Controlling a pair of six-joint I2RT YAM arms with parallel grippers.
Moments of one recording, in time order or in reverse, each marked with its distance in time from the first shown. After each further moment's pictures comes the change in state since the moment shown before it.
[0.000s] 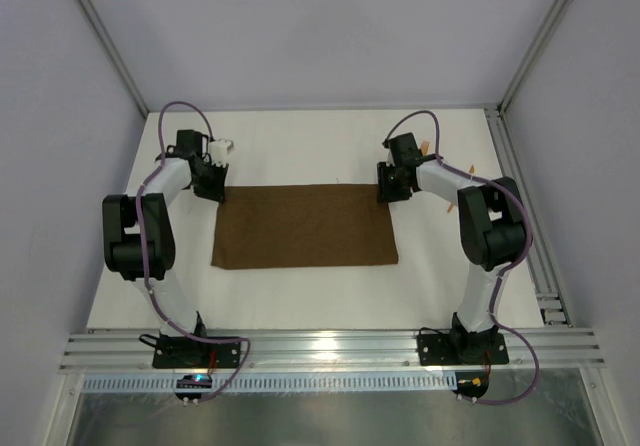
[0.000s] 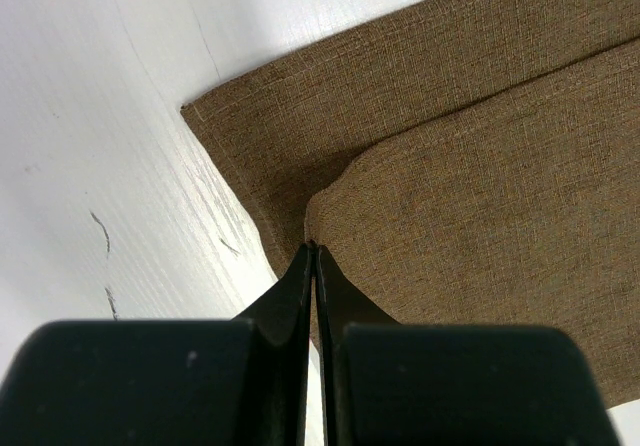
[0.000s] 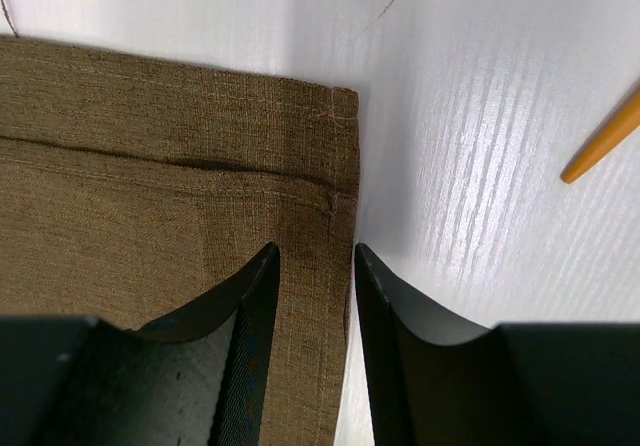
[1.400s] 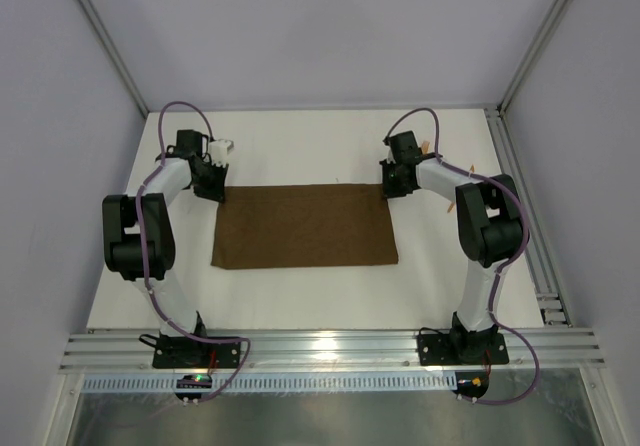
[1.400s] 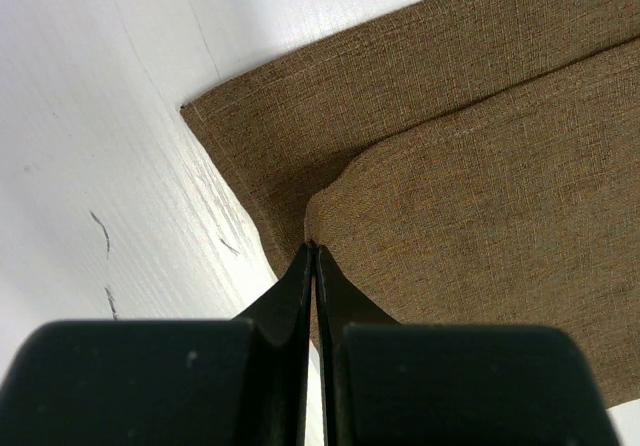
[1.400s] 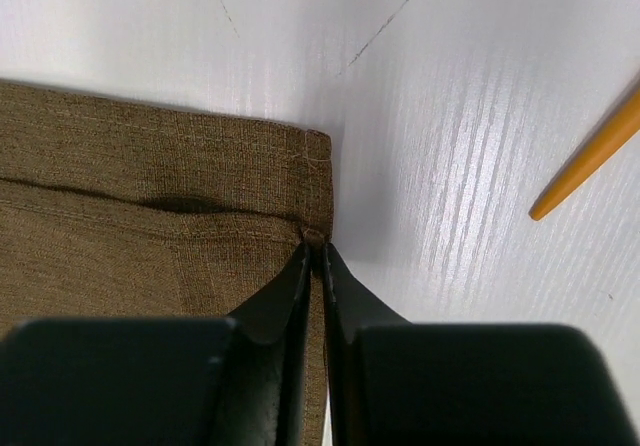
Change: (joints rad) left arm 0.000 0.000 0.000 0.000 0.000 0.000; right arm -0.010 0.030 0.025 0.026 0.032 -0.017
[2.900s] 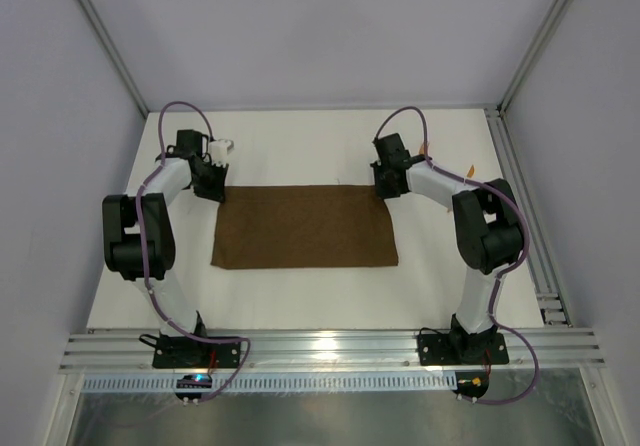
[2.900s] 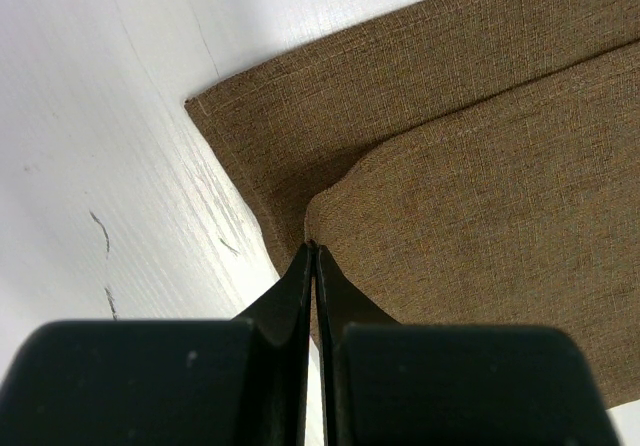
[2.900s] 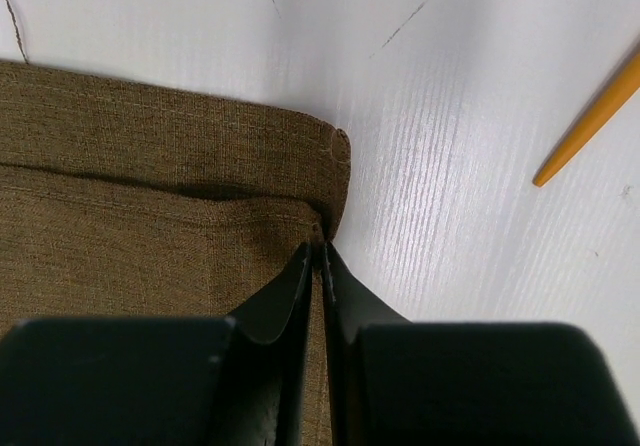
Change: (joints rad) left arm 0.000 0.000 0.000 0.000 0.000 0.000; right arm 0.092 -0.045 -0.006 -0.025 0.149 -0.008
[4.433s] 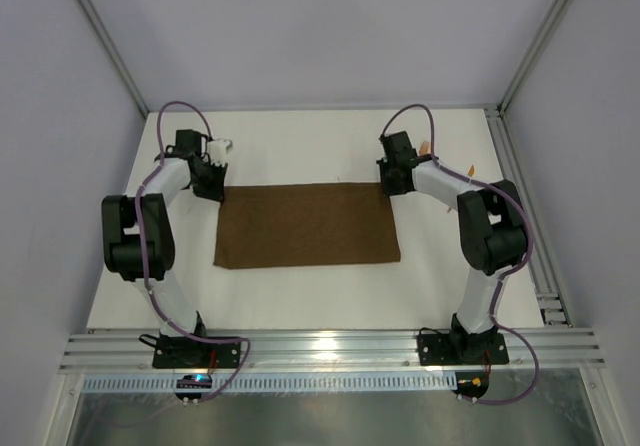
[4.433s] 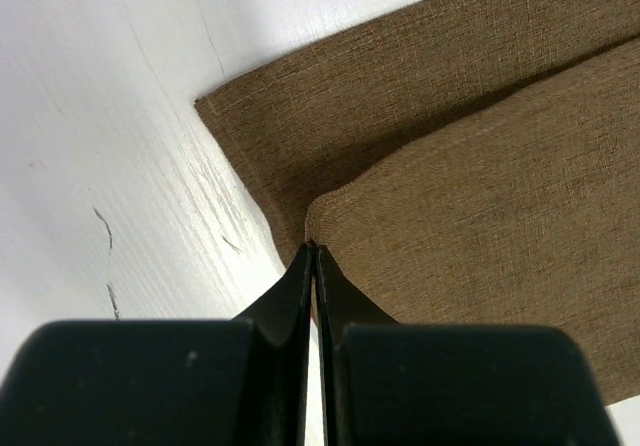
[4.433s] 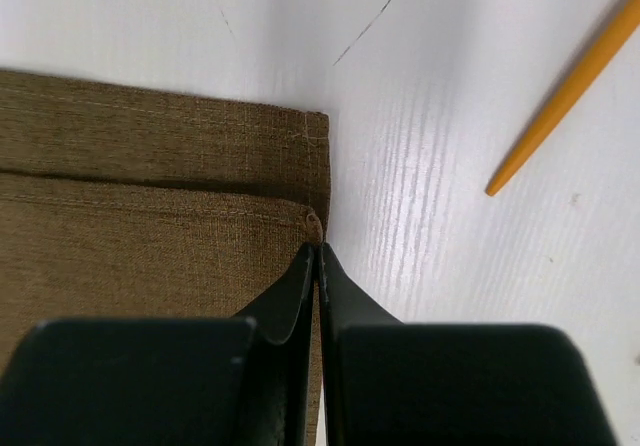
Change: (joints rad) left arm 0.003 -0.002 0.000 0.001 0.000 -0.004; right arm -0.024 0.001 -0.013 0.029 0.029 -0.032
